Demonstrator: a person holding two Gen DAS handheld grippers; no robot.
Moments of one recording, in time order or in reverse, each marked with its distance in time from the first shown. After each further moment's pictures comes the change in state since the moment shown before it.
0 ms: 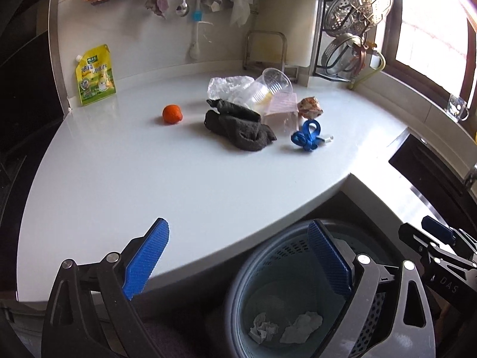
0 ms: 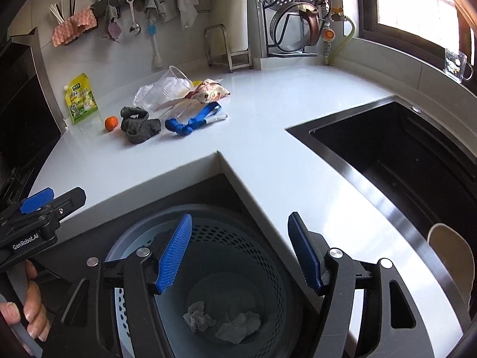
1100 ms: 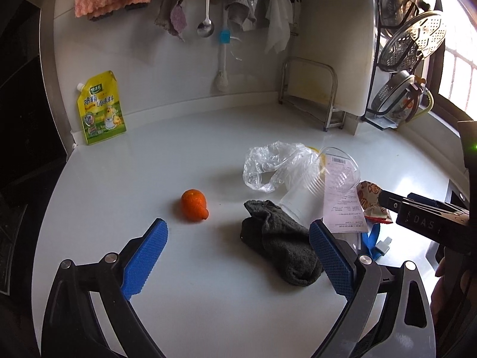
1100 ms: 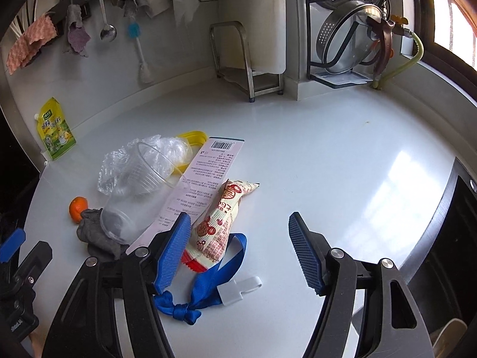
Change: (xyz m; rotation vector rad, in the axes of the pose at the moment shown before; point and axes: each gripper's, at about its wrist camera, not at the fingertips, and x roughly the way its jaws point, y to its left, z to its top) left arm 0.076 0.034 0.125 -0.053 -0.050 0.111; right arm 0.153 0.042 0.192 -0.023 0.084 0.027
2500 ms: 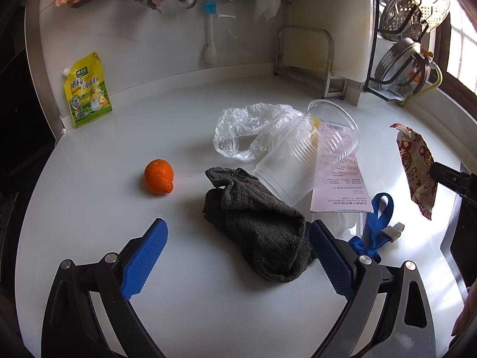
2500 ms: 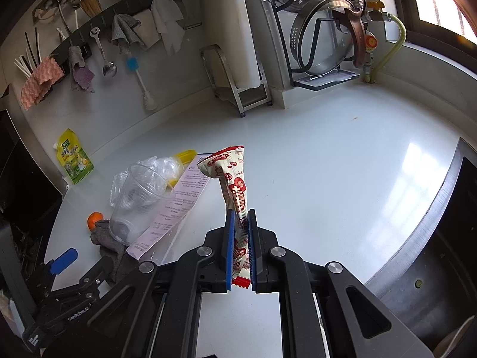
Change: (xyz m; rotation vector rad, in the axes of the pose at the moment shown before) left arm 0.040 -0.045 -0.021 0.031 0.090 0.043; right arm -0.029 -0.055 -0.014 0.093 -0.080 0.142
